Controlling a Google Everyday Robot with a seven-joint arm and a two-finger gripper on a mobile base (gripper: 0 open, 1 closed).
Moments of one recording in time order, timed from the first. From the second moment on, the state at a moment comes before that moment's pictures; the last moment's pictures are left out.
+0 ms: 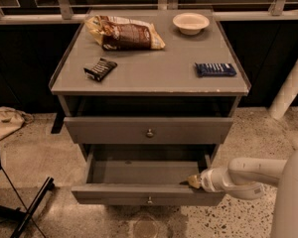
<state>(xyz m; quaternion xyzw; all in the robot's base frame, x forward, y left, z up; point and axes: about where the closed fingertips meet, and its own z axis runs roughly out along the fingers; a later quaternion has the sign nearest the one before) 0.537 -0.207 0.403 -0.15 0.94 0.19 0.24</state>
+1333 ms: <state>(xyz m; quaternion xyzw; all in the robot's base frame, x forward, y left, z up) 0.501 -0.210 0.409 -0.14 0.93 0.25 0.24</state>
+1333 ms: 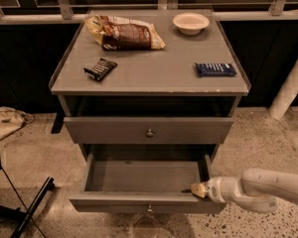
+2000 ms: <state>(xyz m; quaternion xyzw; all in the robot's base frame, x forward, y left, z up) 0.513 -0.217 0.465 -0.16 0.88 0.32 0.31</state>
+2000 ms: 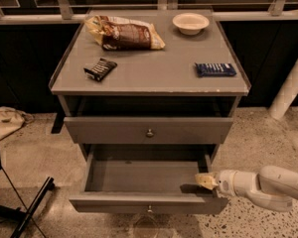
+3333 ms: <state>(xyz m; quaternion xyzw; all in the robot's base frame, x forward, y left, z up) 0.534 -0.229 0.515 -0.15 0.85 0.32 0.38</state>
